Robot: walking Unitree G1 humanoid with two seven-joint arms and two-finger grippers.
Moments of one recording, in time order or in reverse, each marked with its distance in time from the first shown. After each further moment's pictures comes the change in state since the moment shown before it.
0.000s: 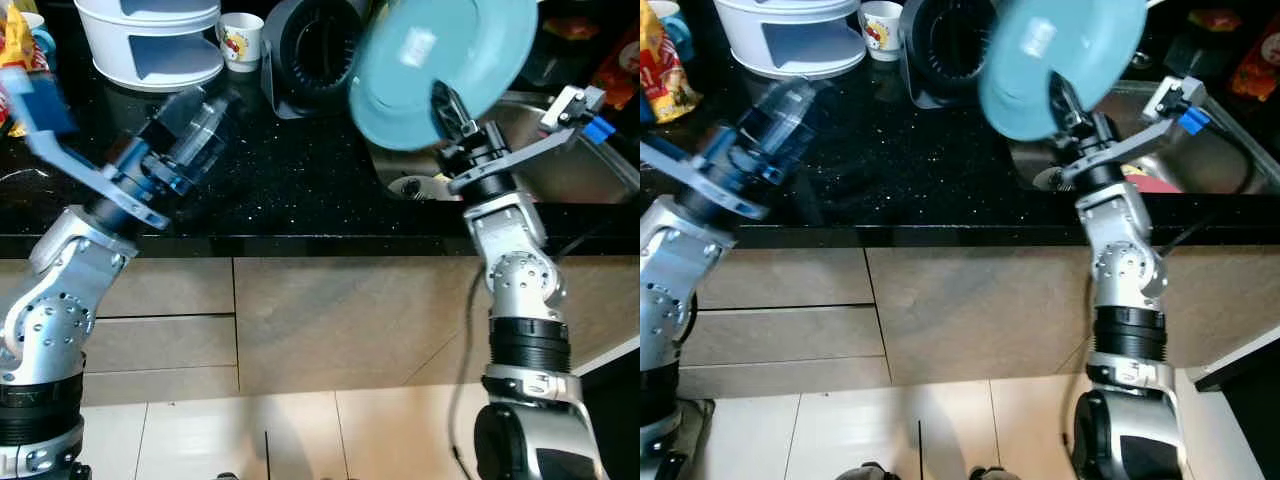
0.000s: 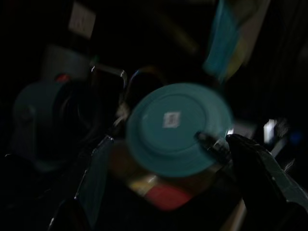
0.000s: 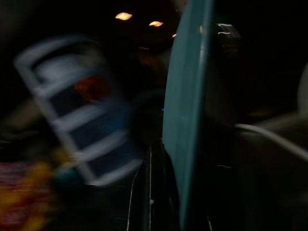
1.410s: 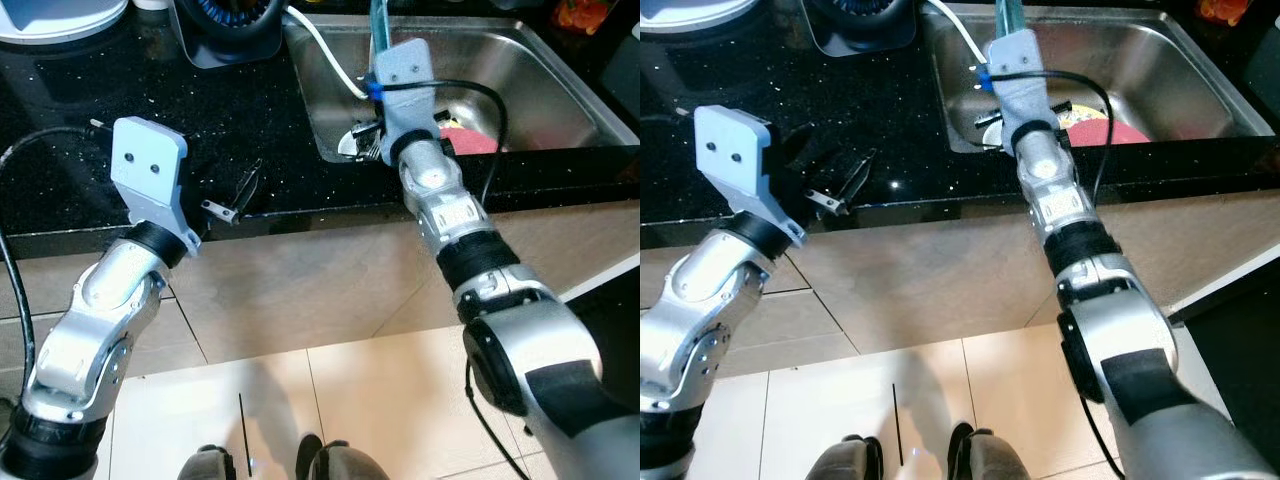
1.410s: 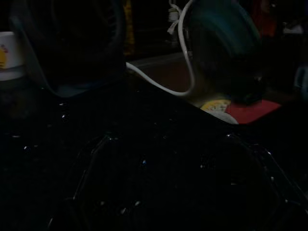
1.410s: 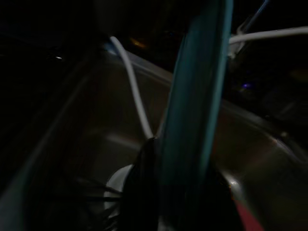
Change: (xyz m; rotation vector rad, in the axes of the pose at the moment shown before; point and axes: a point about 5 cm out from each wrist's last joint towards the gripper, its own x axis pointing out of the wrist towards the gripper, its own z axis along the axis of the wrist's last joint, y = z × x) left arm -0.009 -0.011 -0.034 0.444 0.213 0.290; right arm 0.075 0.047 -0.046 -1.023 0.192 -0.079
